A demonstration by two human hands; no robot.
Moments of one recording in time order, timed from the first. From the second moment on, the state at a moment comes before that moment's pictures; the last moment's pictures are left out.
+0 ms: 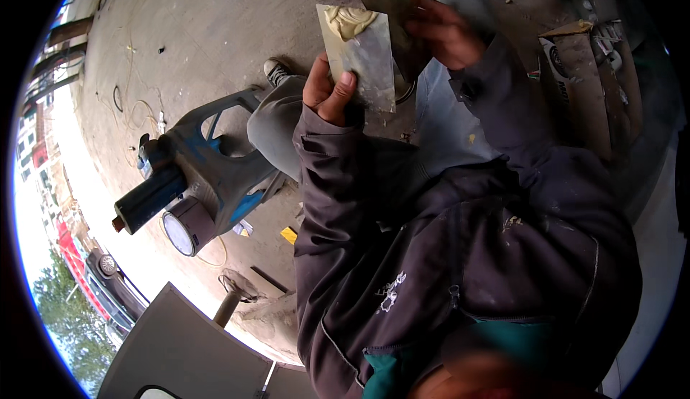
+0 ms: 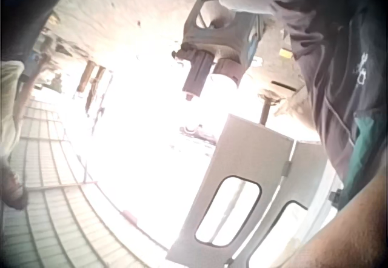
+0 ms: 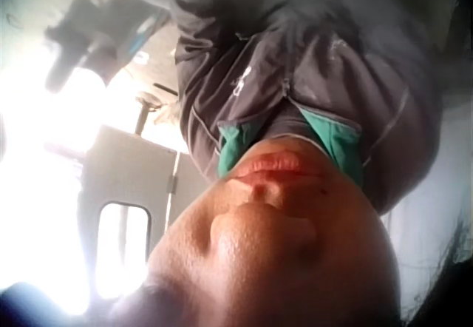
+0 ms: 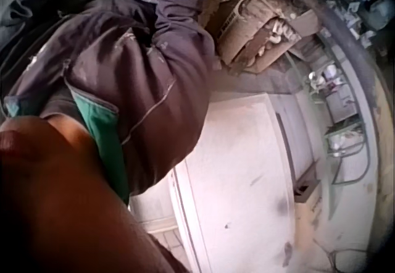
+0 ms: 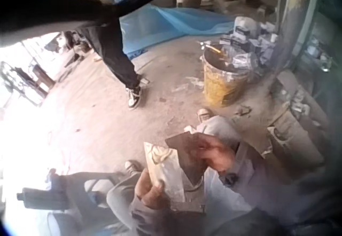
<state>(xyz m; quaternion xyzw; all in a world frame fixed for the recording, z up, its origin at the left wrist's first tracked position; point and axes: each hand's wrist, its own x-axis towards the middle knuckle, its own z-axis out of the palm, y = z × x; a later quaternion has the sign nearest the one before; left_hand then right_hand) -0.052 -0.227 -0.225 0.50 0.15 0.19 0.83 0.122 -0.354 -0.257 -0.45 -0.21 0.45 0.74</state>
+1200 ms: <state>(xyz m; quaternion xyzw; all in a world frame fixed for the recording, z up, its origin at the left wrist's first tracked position) -0.049 -0.233 -0.210 0.49 0.21 0.32 0.78 0.110 -0.346 -0.178 -0.52 -0.41 0.30 0.68</state>
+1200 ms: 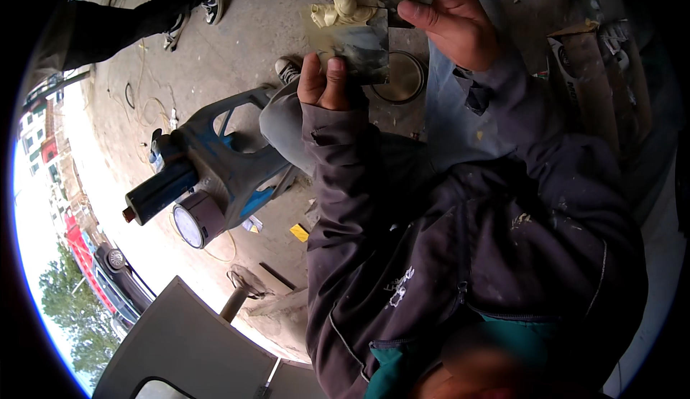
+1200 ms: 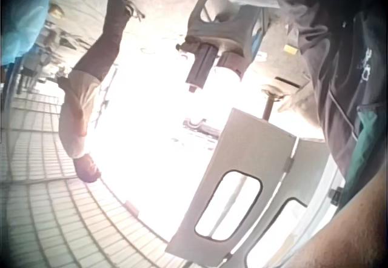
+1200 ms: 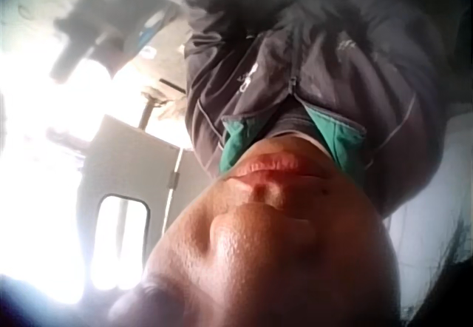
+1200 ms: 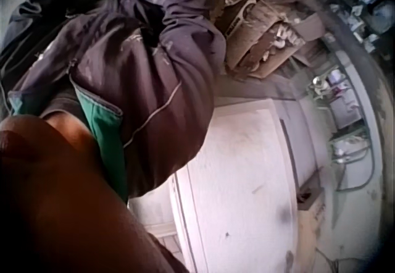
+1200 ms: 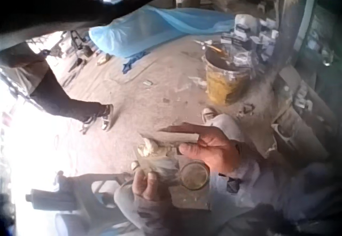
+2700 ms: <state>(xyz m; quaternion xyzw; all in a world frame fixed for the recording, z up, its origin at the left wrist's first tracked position) -0.047 -0.236 -0.260 0.28 0.13 0.30 0.90 0.100 -0.316 -0.225 -0.50 -0.08 0.39 0.77</state>
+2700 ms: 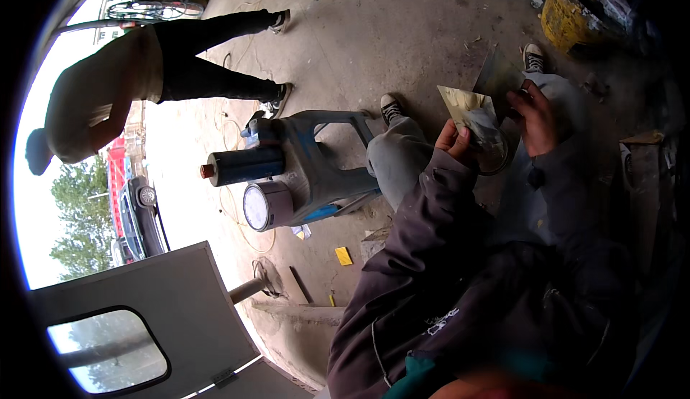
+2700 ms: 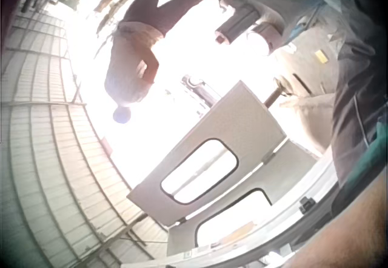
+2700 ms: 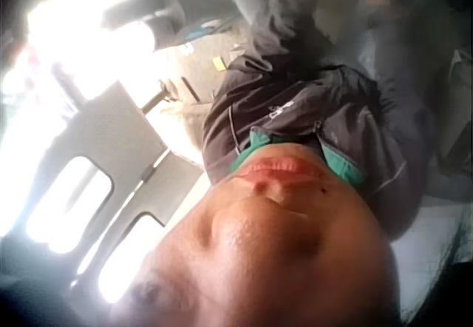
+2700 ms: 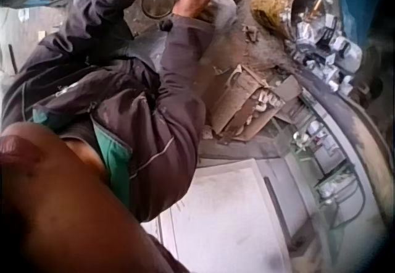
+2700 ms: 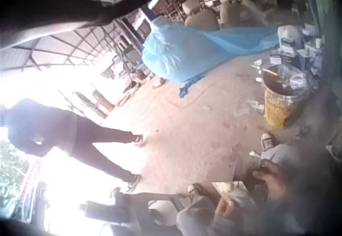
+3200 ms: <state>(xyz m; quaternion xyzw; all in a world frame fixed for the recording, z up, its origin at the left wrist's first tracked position) -0.031 -0.234 -0.234 0.32 0.23 0.30 0.87 0.098 -0.469 -0.252 -0.85 -0.33 0.10 0.39</state>
